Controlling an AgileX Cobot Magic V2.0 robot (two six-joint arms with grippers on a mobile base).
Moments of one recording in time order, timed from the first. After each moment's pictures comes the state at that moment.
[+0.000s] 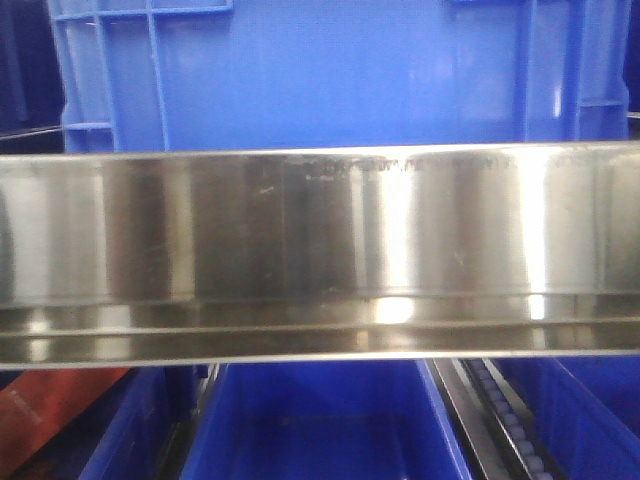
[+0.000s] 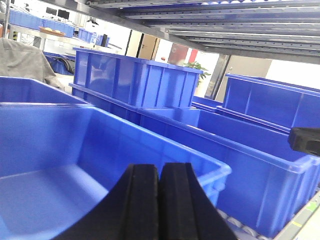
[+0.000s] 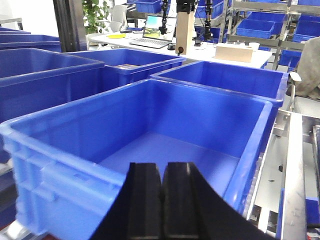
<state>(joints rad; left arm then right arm) -0.73 0.70 -0.77 0.51 0.04 -0.76 1.03 0.69 -0.98 -0.58 0.58 0.54</state>
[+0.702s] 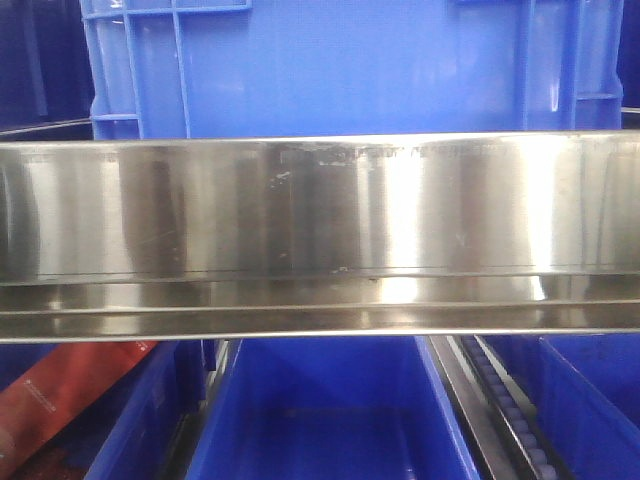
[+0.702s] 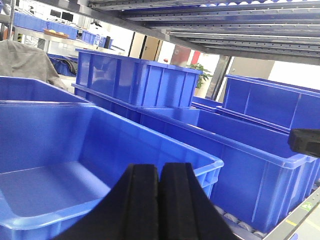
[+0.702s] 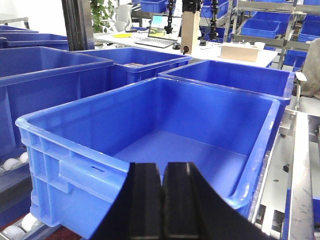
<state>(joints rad) -0.73 0.70 -0.77 0.51 0.04 -0.76 1.03 0.69 -0.98 -0.58 0.58 0.54</state>
